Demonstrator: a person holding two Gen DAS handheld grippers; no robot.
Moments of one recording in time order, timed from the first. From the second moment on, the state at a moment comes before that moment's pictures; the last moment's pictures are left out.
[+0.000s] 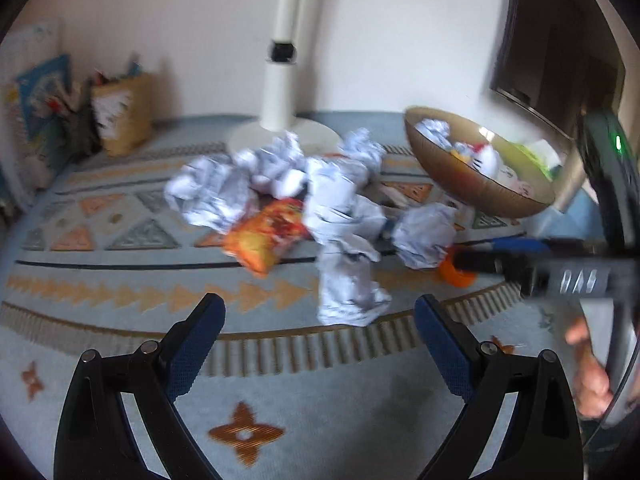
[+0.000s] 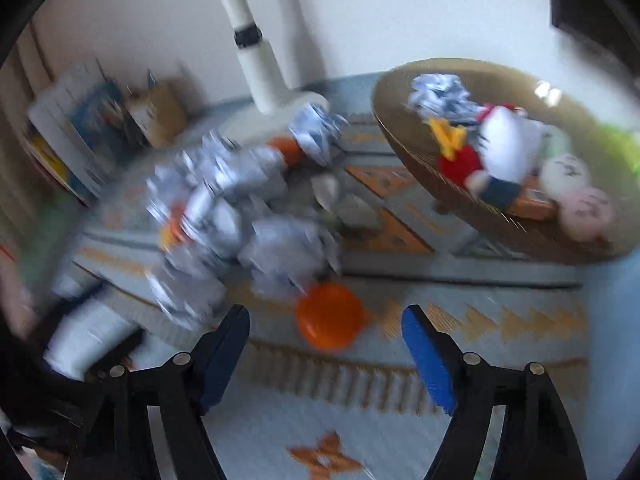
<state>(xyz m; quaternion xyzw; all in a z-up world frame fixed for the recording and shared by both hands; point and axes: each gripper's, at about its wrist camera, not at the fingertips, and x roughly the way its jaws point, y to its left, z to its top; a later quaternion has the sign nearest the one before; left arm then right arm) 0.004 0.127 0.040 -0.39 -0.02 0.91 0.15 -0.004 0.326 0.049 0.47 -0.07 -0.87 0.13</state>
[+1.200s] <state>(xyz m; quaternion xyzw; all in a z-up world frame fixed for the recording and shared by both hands) 0.026 0.058 0.022 -0.41 -0.05 0.91 0.10 0.095 0.277 0.038 0.44 0.00 -0.88 0.19</state>
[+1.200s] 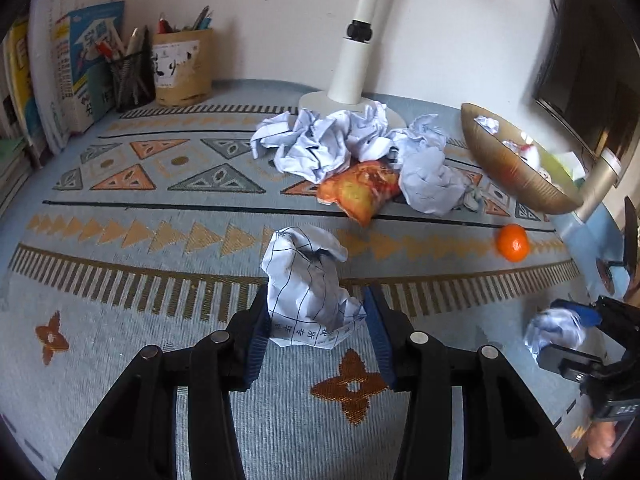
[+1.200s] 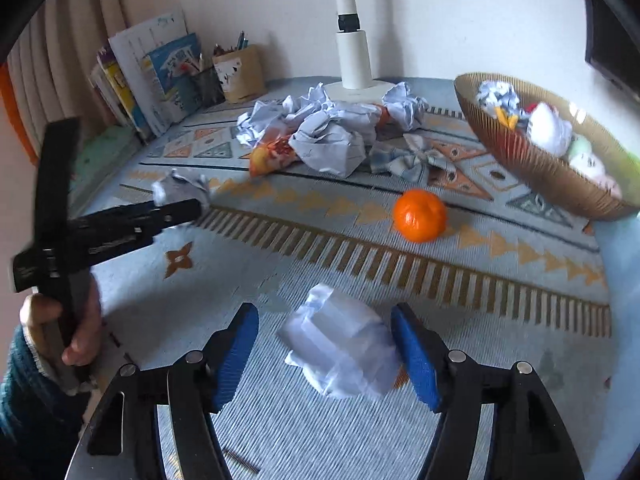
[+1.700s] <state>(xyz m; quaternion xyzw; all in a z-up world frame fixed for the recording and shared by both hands) 0.030 0.061 0.023 -0.40 -0.05 0.91 0.12 0.127 0.295 0.023 0.46 -0.05 -0.86 0.19</state>
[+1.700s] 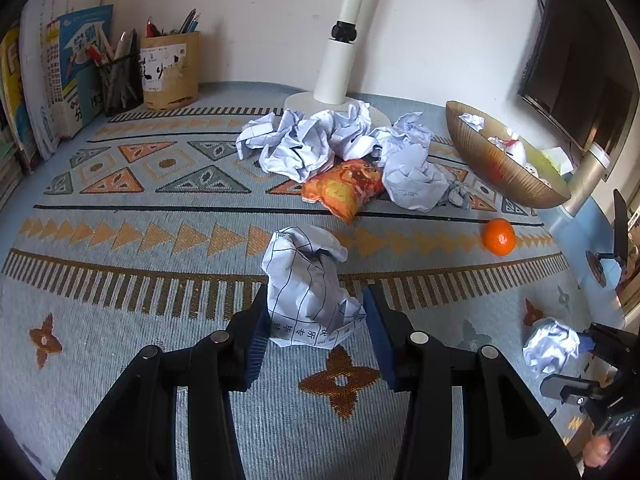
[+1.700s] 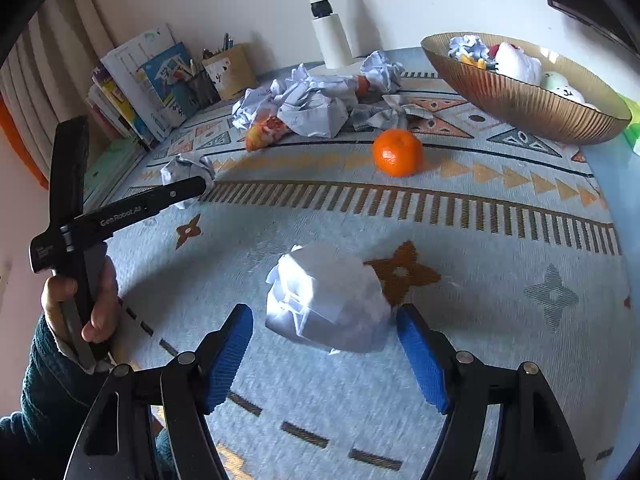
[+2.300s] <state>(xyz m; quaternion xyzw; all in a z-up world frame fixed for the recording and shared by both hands) 0.042 0.099 0.046 -0.37 0.00 0.91 0.18 0.135 0.310 0.068 0.37 0.00 -0.92 0.13</state>
